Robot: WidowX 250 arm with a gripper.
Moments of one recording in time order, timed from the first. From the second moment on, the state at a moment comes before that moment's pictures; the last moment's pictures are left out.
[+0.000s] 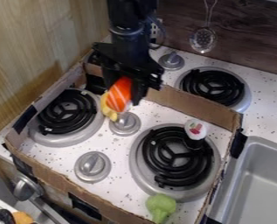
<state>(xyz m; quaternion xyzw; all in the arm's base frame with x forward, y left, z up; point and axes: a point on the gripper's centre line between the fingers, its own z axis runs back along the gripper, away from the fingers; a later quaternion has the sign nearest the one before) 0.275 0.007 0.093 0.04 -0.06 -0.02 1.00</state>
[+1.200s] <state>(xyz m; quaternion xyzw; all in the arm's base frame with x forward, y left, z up) 0.255 0.014 0.015 0.01 -0.06 0.01 1.00</state>
